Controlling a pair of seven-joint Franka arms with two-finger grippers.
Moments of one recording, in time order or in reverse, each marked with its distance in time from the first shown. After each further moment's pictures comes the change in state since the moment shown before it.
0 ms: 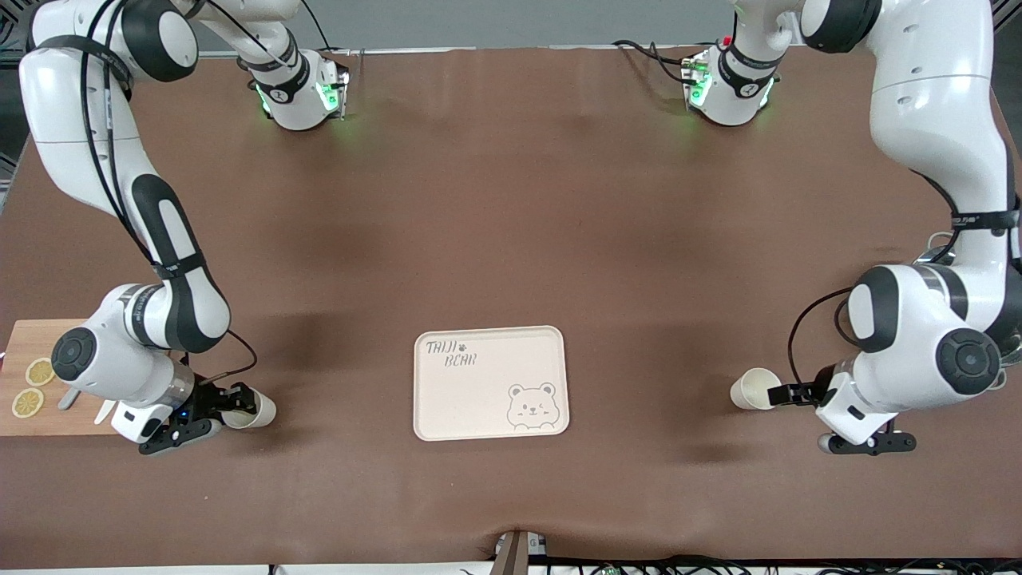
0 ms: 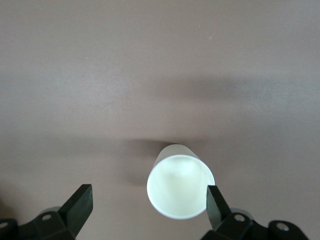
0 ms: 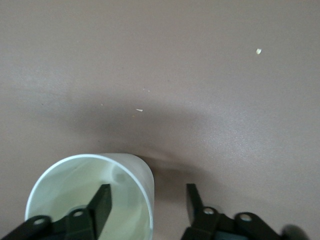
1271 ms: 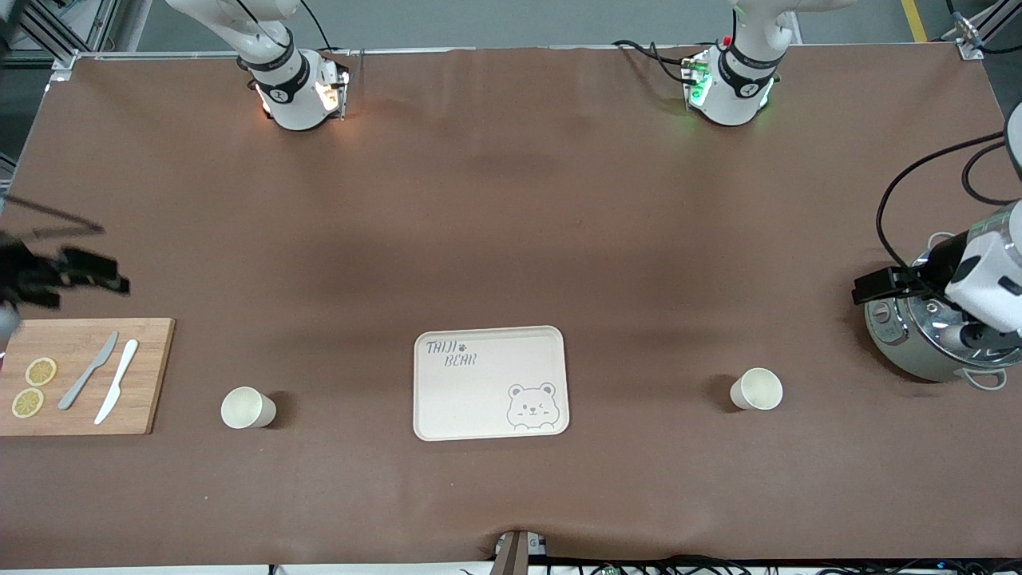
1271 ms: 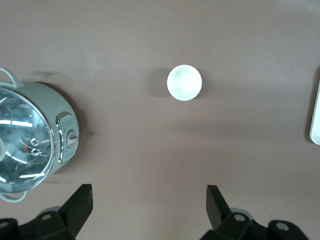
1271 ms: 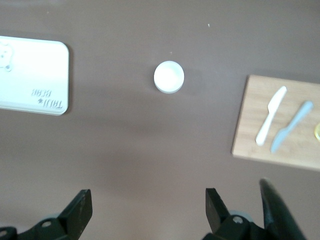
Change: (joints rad) left arm 0.020 -0.428 -0.001 -0.058 0.007 -0.431 -0.008; right arm 0.029 -0.491 0.000 0.407 -0.054 -1.066 0.293
